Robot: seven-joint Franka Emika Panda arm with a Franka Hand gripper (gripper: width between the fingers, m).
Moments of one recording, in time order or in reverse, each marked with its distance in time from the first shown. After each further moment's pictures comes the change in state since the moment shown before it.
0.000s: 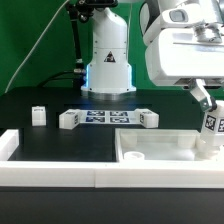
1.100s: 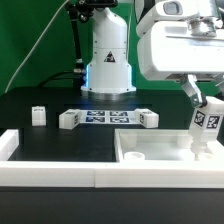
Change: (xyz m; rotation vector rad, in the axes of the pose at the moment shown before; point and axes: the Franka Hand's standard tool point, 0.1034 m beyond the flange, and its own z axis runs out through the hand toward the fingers) arm 0.001 0.003 -0.005 0.017 -0.085 0.026
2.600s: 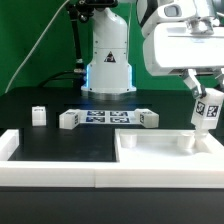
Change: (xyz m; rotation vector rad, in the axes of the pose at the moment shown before) arm -0.033 -0.022 -0.023 0.005 0.013 0.019
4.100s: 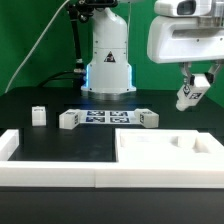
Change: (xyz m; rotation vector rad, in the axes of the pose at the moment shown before) arm -0.048 -0.029 -0.045 0.040 -0.573 0.117
